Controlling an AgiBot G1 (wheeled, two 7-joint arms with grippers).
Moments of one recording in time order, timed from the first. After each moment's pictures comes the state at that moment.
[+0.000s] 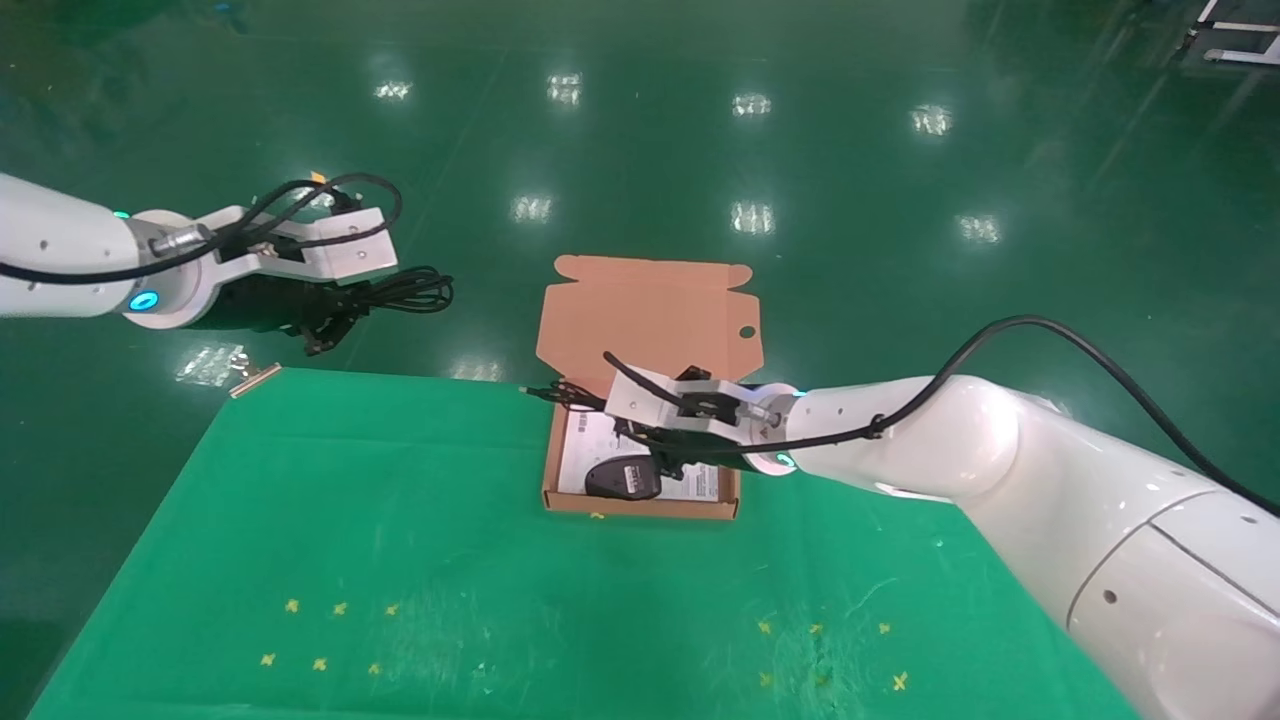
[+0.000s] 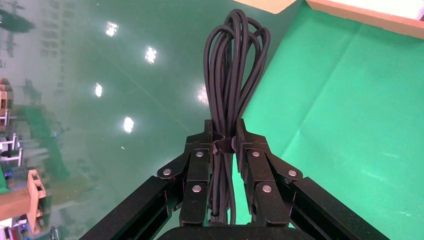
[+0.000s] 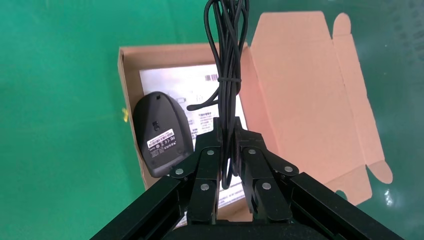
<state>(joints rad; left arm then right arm) -1.73 0.99 0.82 -1.11 2.27 1.14 -0.65 1.62 -1.36 -1.29 0.54 -1.46 -0.54 0.14</state>
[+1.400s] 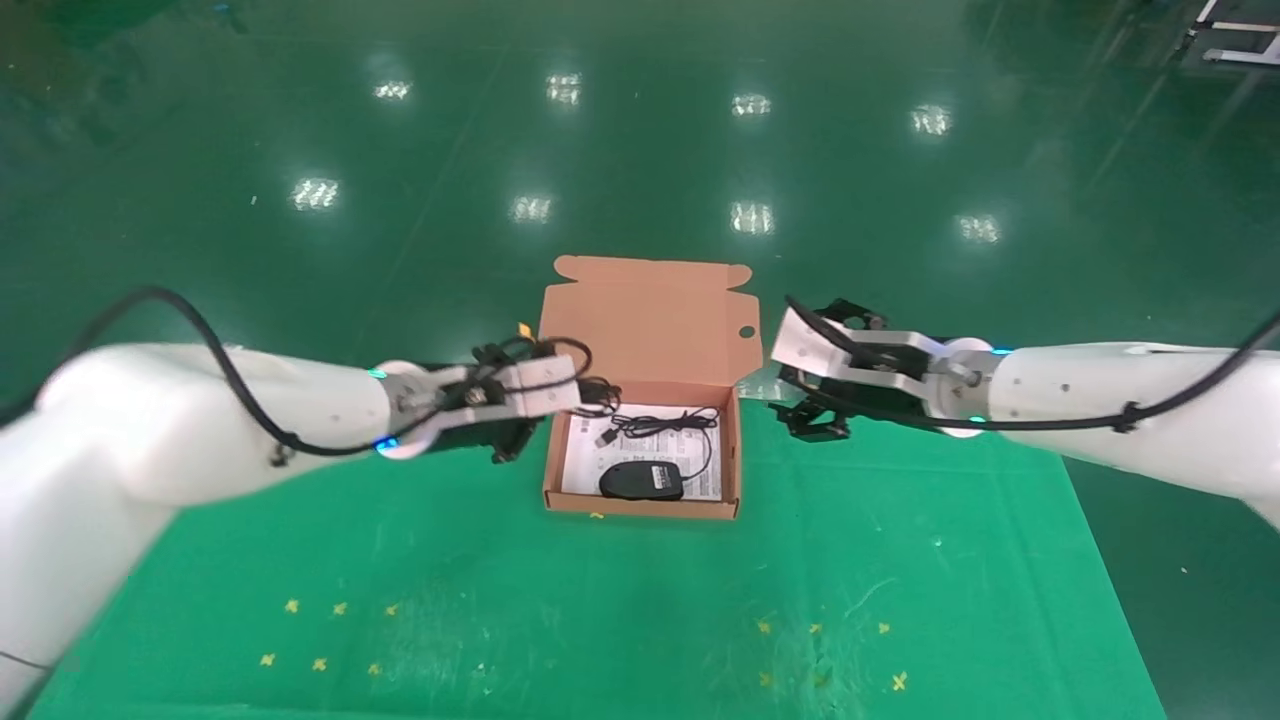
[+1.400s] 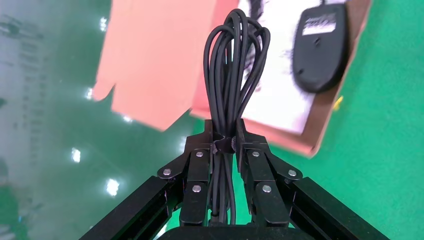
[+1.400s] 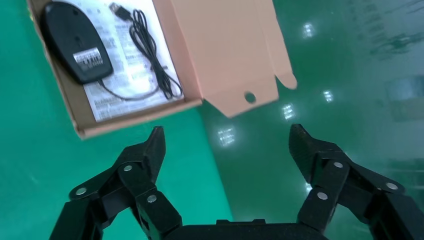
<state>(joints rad) -1.49 1.25 0.88 -0.92 2.22 0.80 -0.48 1.69 -0.97 -1.35 0.92 -1.59 -0.52 0.36</state>
